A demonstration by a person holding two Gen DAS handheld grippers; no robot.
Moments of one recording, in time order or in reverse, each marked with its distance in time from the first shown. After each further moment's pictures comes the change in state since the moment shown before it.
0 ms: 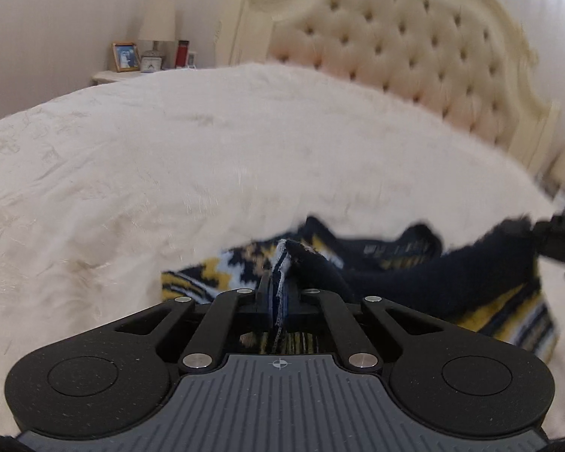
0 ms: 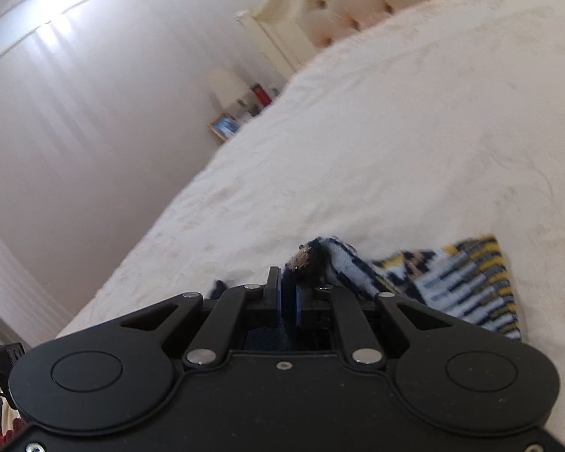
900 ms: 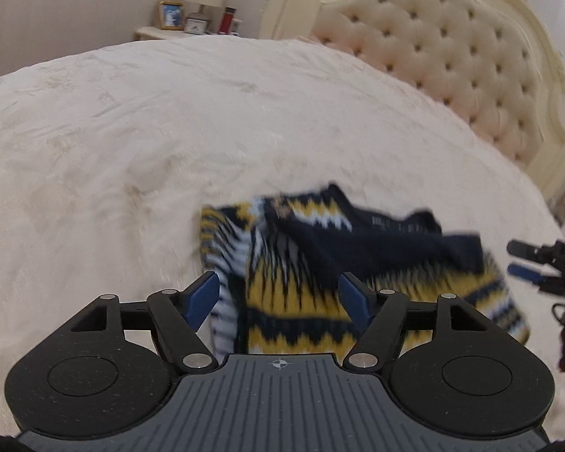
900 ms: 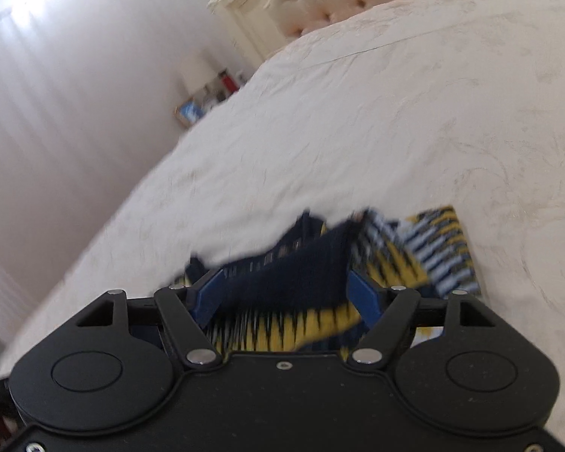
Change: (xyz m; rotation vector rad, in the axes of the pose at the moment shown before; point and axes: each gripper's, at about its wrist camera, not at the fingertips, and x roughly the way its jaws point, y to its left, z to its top) left arm -0.029 0.002 -0.026 -0.114 0.092 0.061; right arm -0.008 0.024 -0.033 -0.093 0.093 -0.186
